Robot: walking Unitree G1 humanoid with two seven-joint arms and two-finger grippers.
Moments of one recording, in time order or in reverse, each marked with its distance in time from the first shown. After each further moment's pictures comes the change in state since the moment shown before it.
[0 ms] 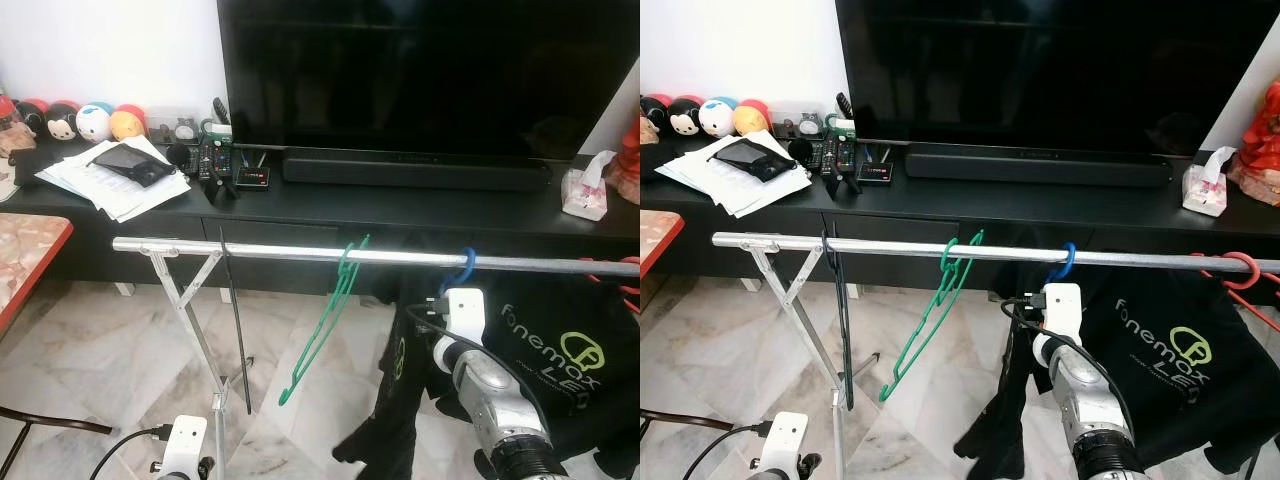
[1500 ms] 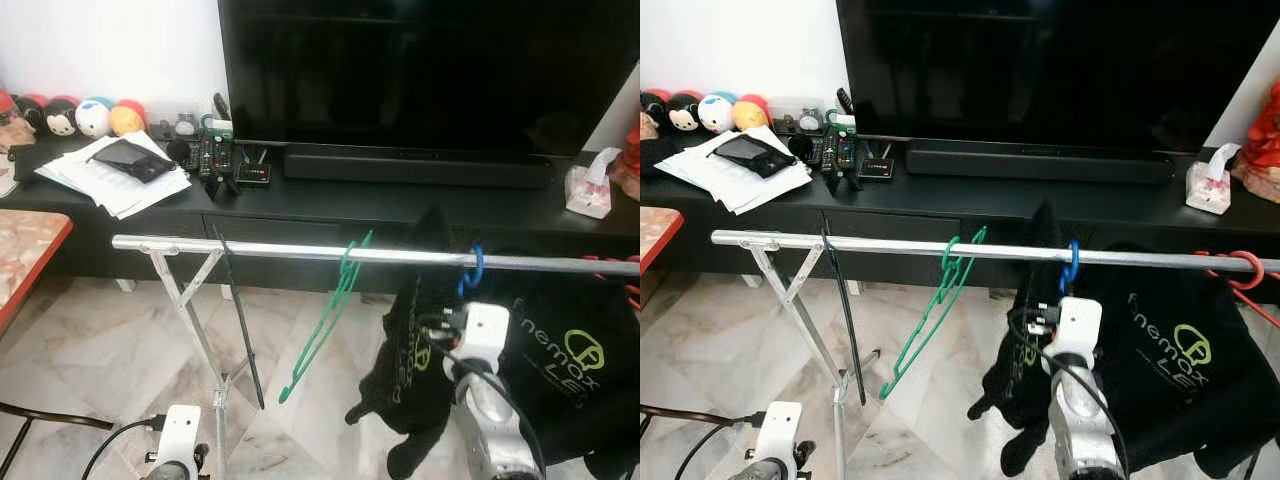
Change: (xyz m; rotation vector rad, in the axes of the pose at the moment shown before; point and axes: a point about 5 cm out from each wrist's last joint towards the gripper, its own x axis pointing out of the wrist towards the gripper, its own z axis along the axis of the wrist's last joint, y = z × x) left arm 0.001 0.007 0.006 -0.047 -0.020 0.062; right arm -0.024 -0.006 -0.029 -0.011 -0.190 -0.210
